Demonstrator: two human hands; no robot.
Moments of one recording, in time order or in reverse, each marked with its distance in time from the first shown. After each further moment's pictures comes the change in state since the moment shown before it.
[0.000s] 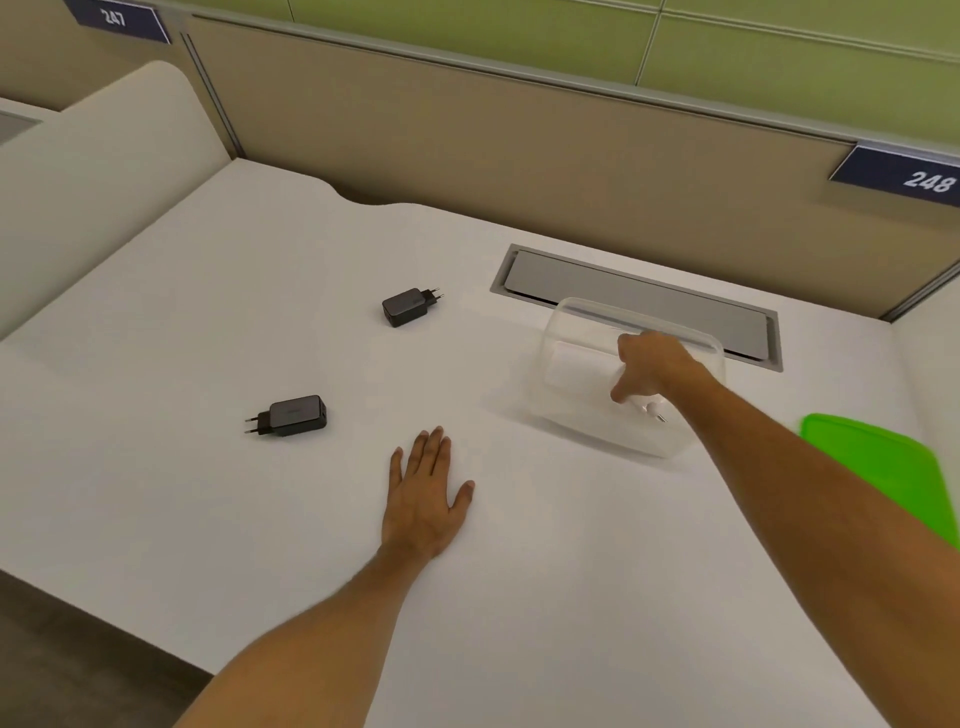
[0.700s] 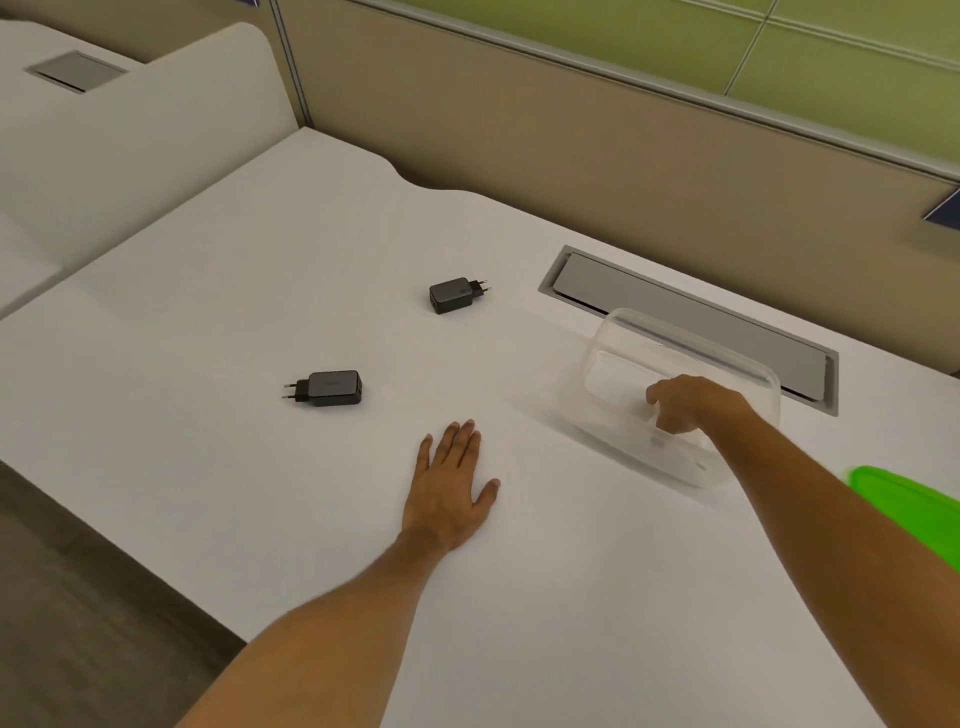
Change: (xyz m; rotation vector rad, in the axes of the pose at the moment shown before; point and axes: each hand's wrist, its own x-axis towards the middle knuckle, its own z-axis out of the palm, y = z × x) left_hand 0.001 -0.001 0.002 -0.012 -0.008 -0.017; right_hand 0.019 -0.003 0.023 -0.249 -0.224 -0.137
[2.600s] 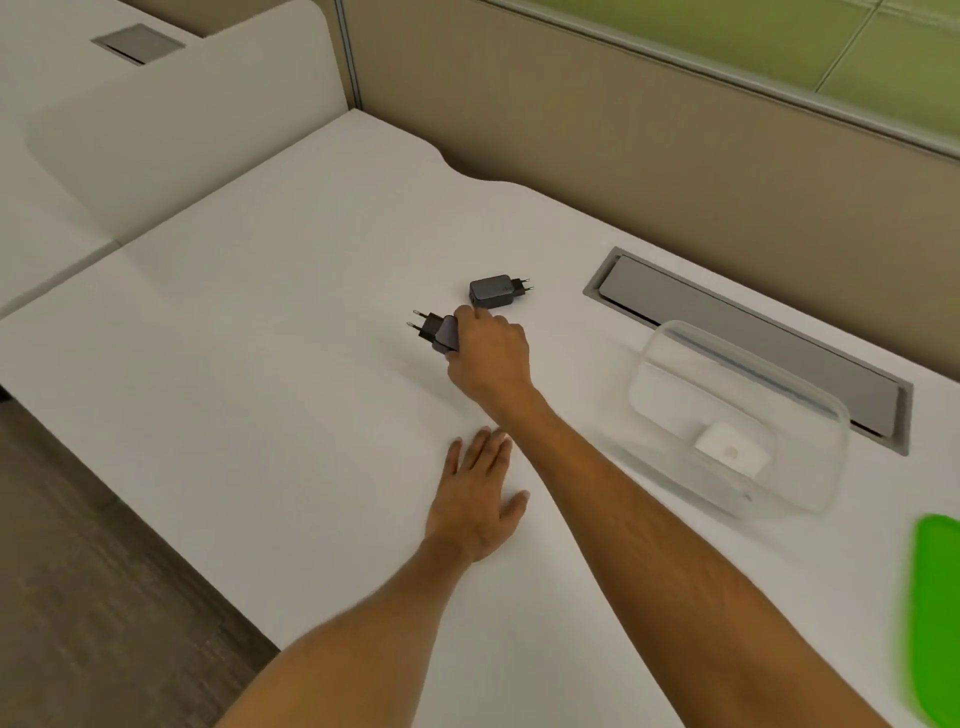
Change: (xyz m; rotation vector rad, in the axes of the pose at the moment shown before) left_hand 0.001 -0.001 0.002 0.005 0.001 -0.079; right_hand -0.012 -0.264 -0.083 0.418 0.741 -0.380
